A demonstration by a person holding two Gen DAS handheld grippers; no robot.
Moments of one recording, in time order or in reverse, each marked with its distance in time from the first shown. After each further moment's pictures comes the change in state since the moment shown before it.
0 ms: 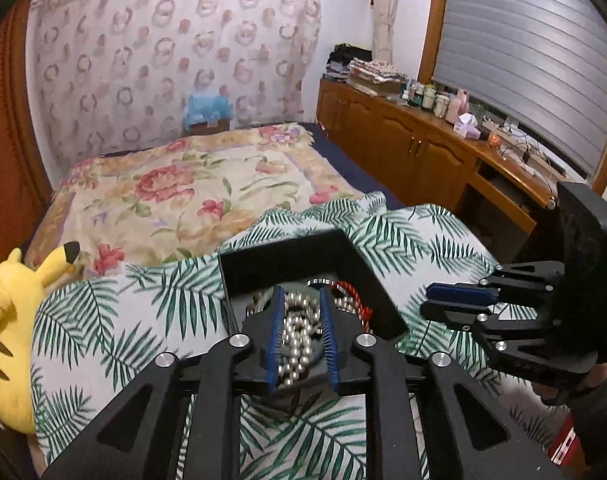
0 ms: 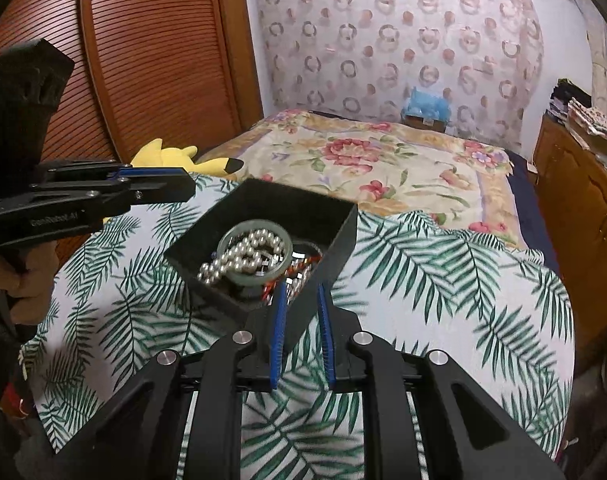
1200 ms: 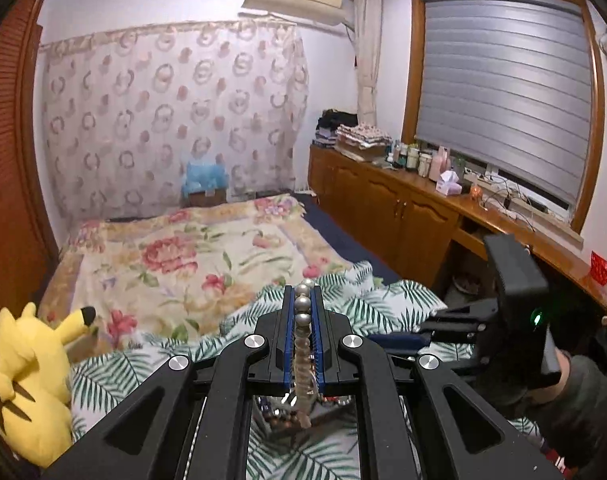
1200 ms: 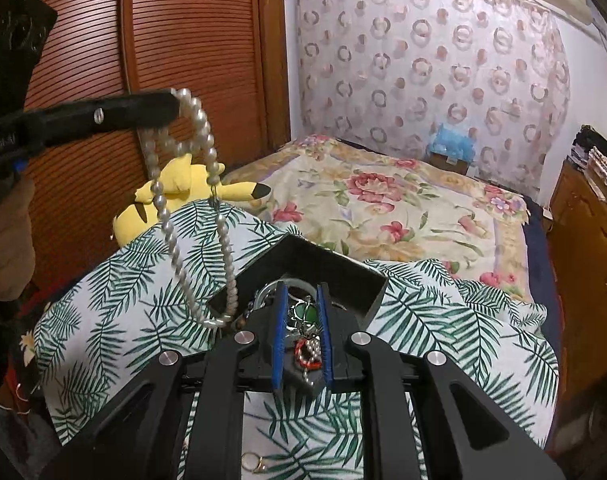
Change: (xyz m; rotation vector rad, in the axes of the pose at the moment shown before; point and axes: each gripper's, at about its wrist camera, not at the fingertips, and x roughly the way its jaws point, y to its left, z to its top) left arm -0.091 -0.008 0.055 0.039 -0.249 -0.017; right arm -0.015 0.025 0.059 -0.117 -0.077 0.053
